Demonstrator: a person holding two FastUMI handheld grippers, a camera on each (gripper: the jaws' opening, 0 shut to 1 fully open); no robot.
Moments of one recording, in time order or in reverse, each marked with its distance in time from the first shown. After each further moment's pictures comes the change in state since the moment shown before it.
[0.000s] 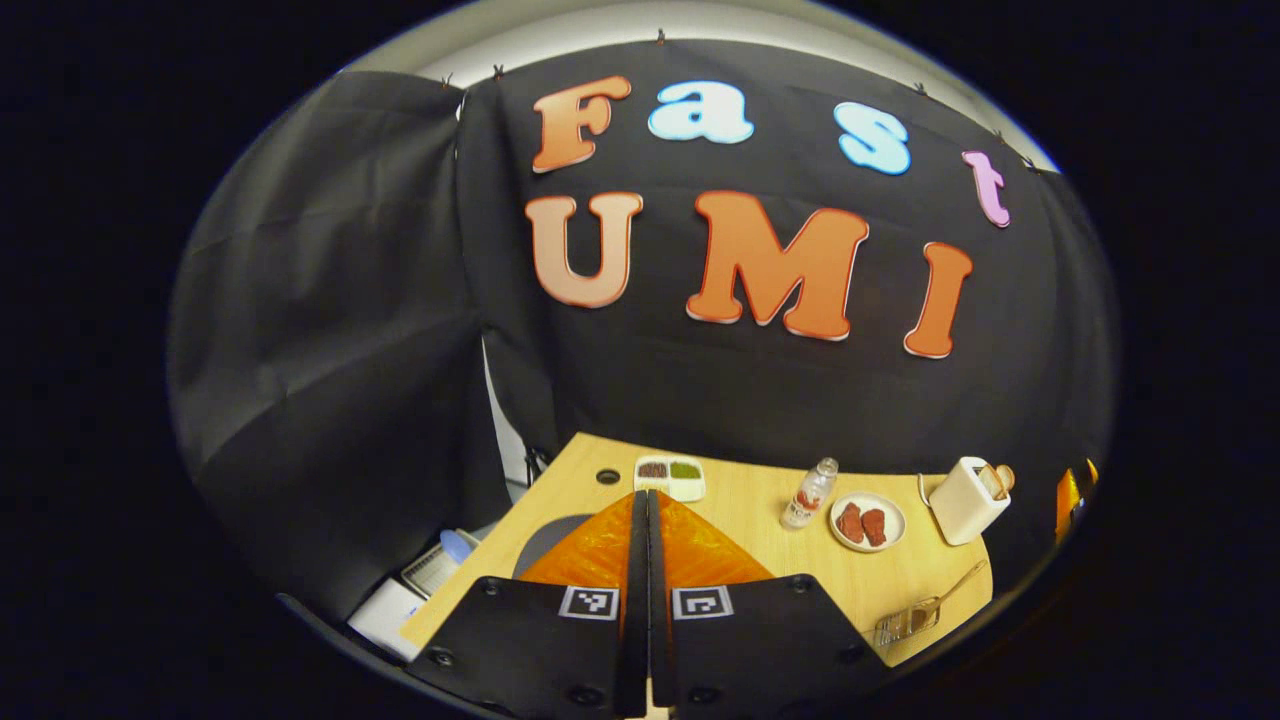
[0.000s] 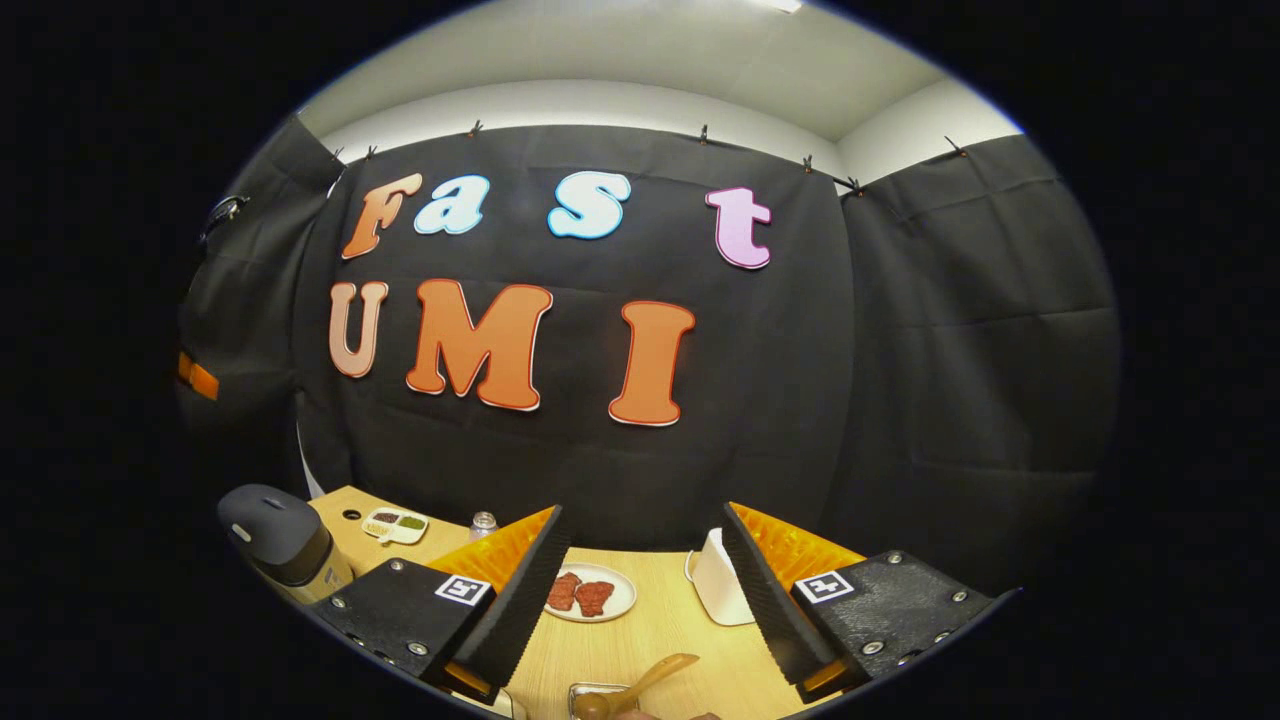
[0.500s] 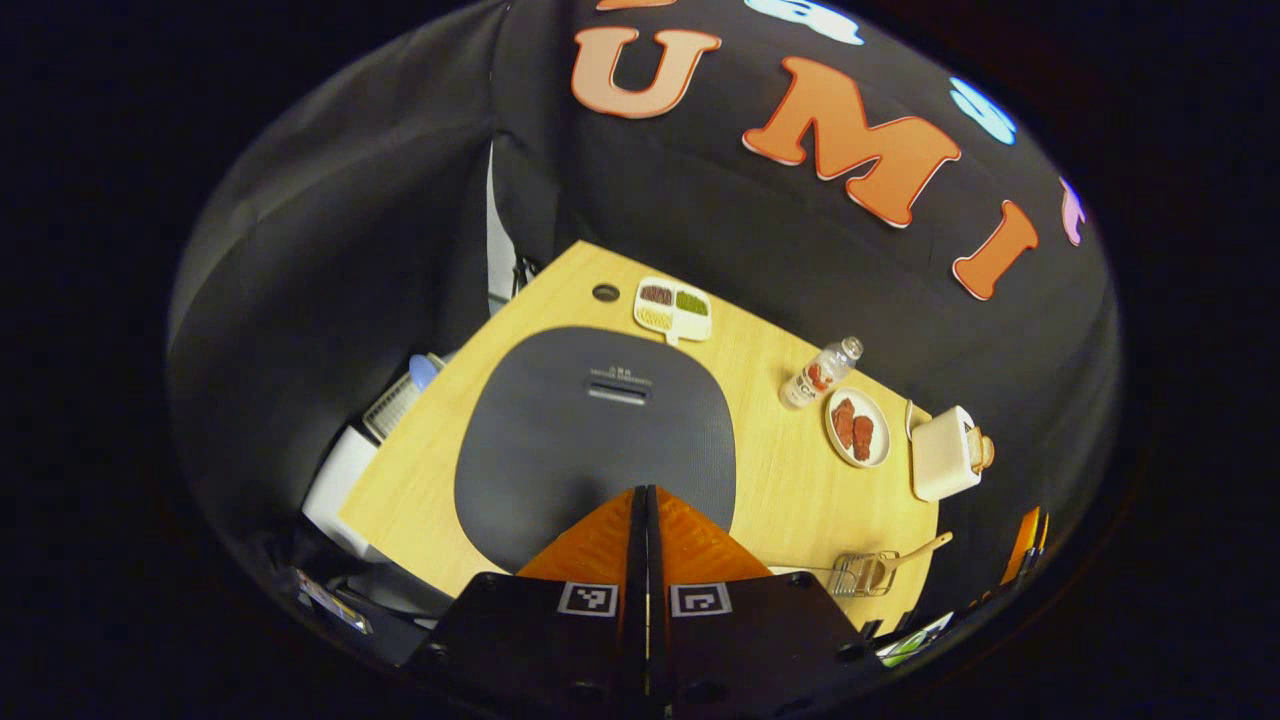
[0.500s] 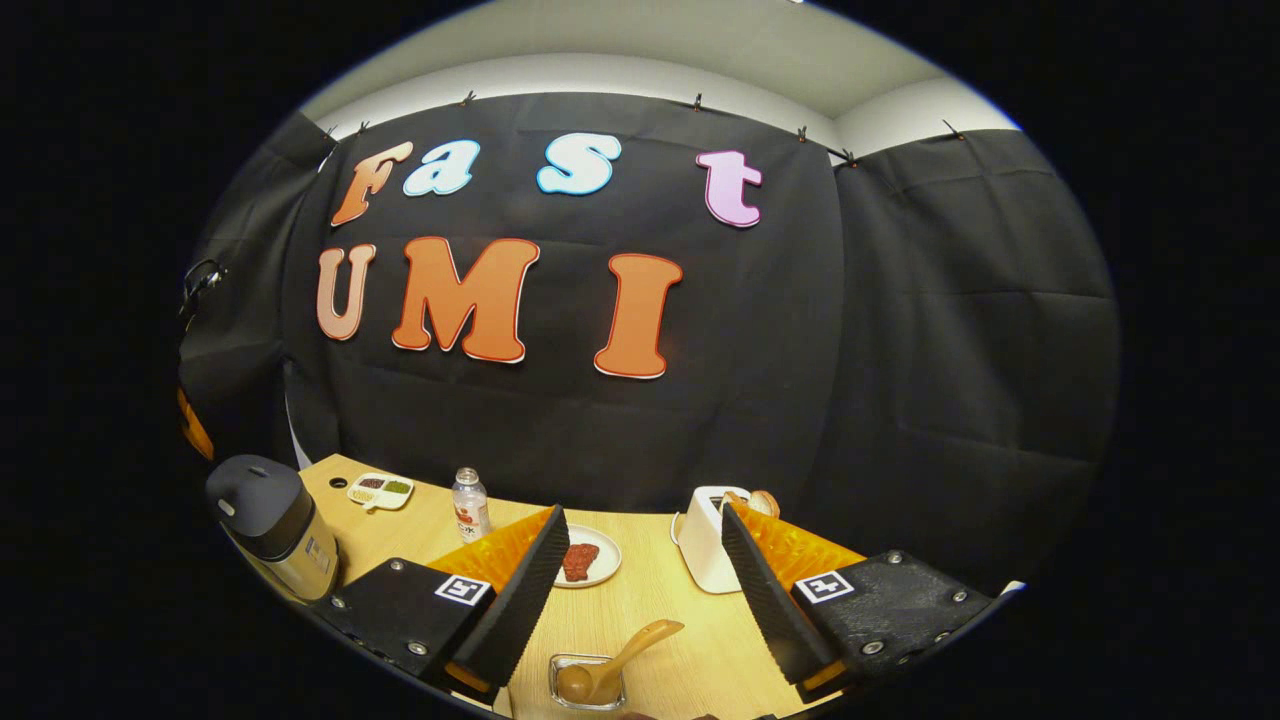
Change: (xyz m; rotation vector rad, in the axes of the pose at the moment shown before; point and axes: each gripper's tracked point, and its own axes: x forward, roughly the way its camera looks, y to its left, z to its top) left arm 0.020 0.012 -0.122 -0.219 0.530 -0.048; right arm -0.007 -0.011 -0.048 -0.013 0.116 -0.028
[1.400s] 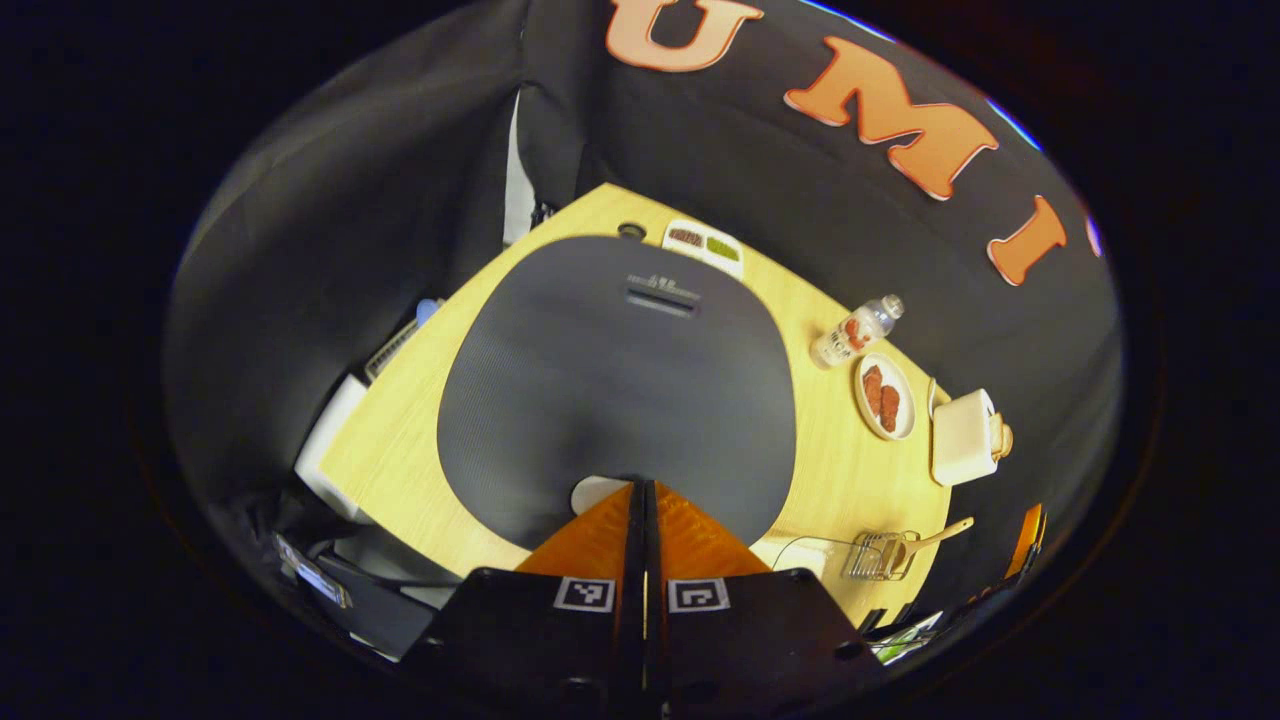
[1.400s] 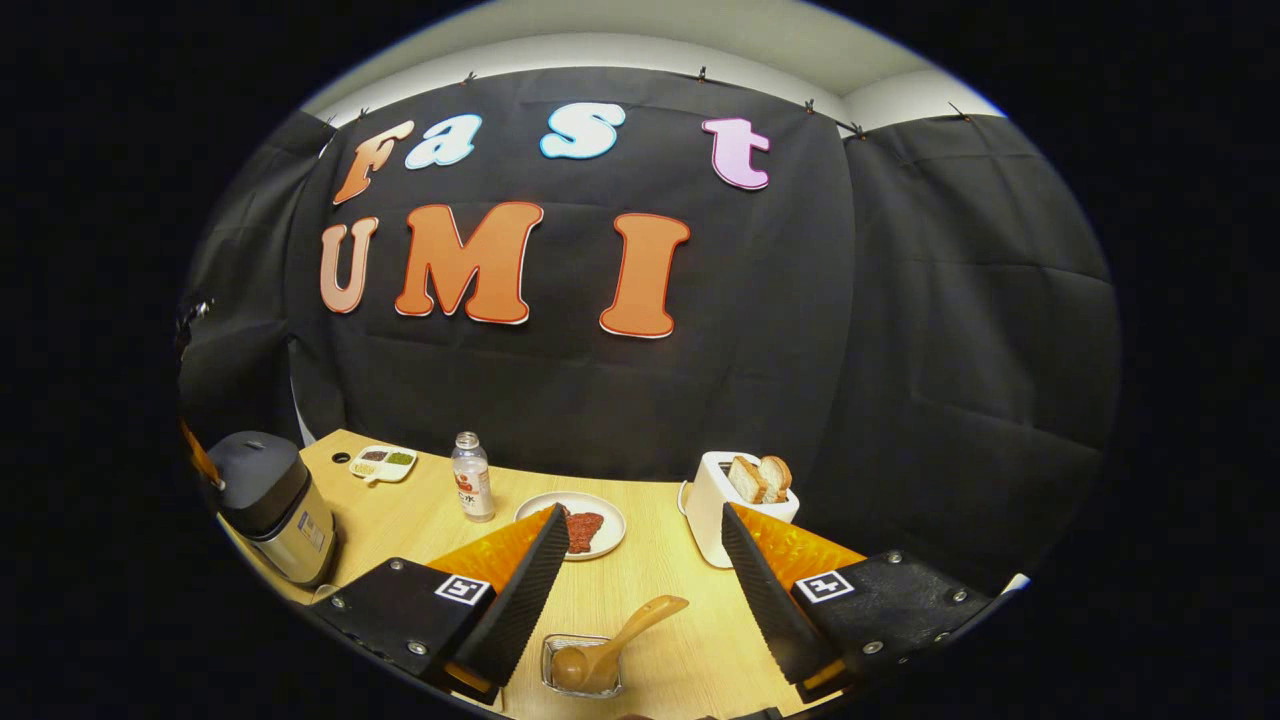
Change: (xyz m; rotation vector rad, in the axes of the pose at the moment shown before) left arm 0.016 0.019 -0.027 -0.028 -0.024 0.033; right arm 0.011 -0.002 -0.041 0.002 0.092 0.031
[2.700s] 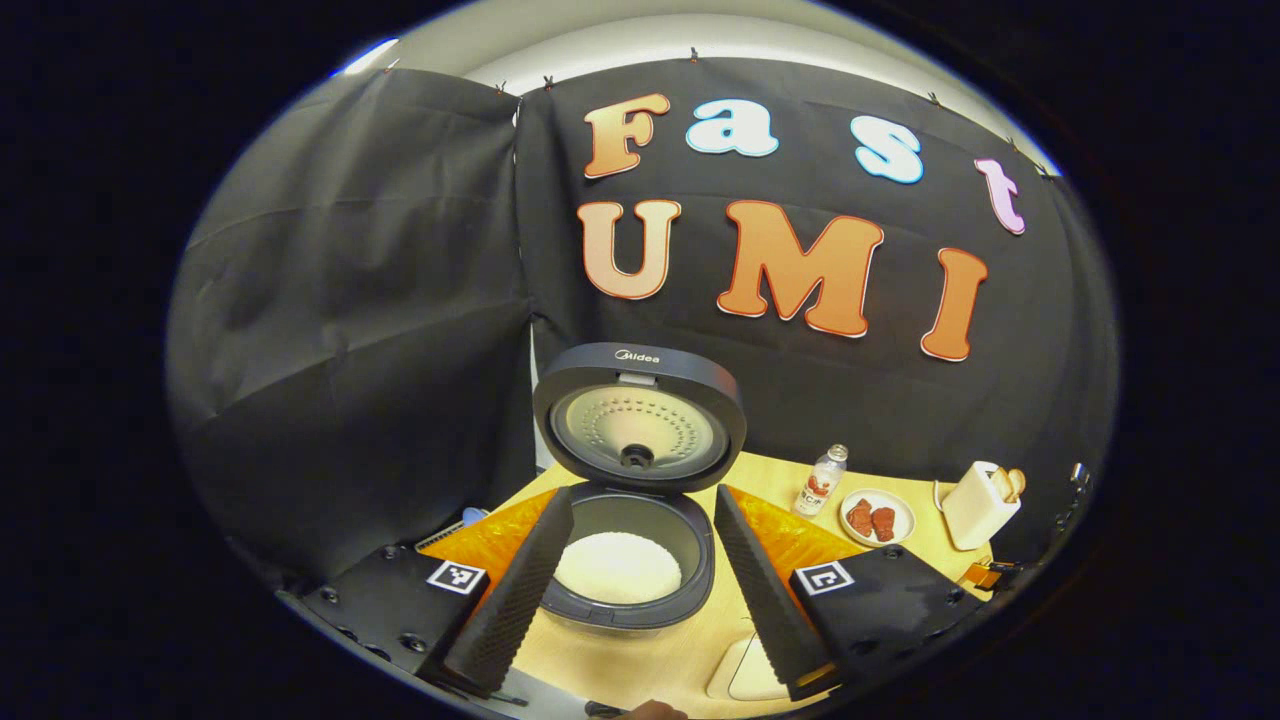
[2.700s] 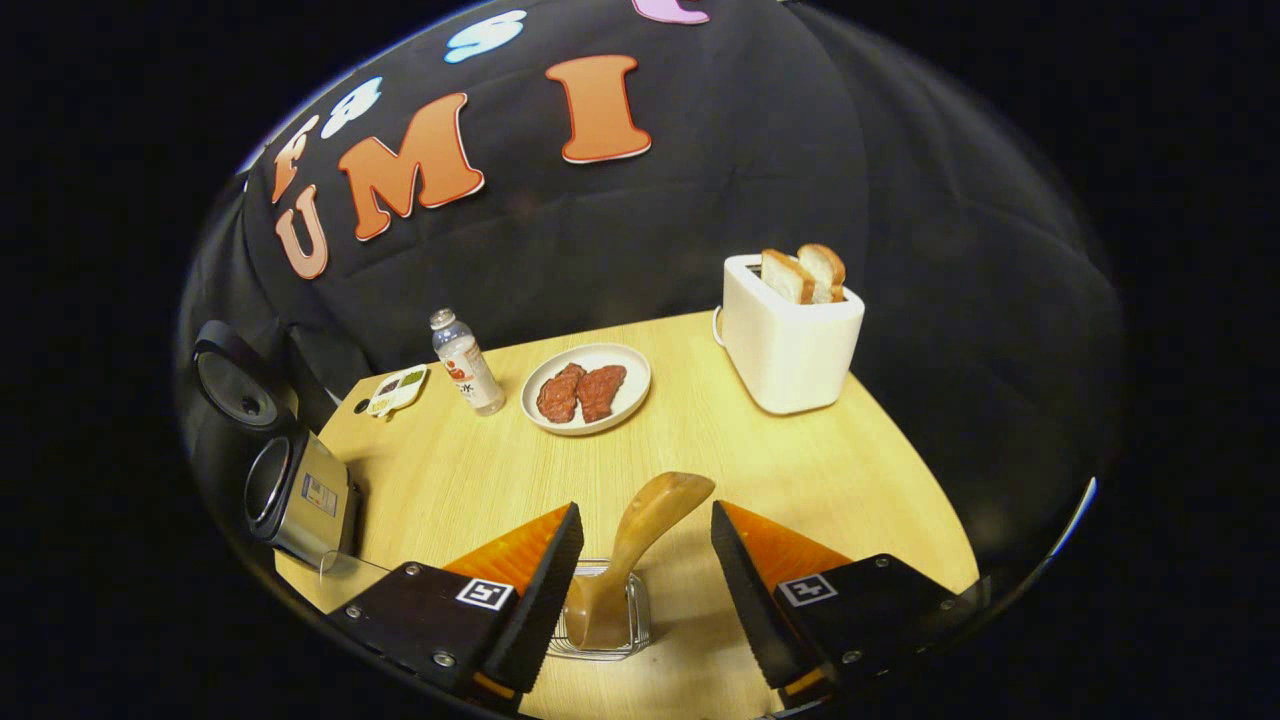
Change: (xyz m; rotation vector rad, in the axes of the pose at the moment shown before) left arm -0.145 -0.052 0.035 0.168 -0.657 0.128; right arm 0.049 0.008 -0.165 0.246 0.506 0.150
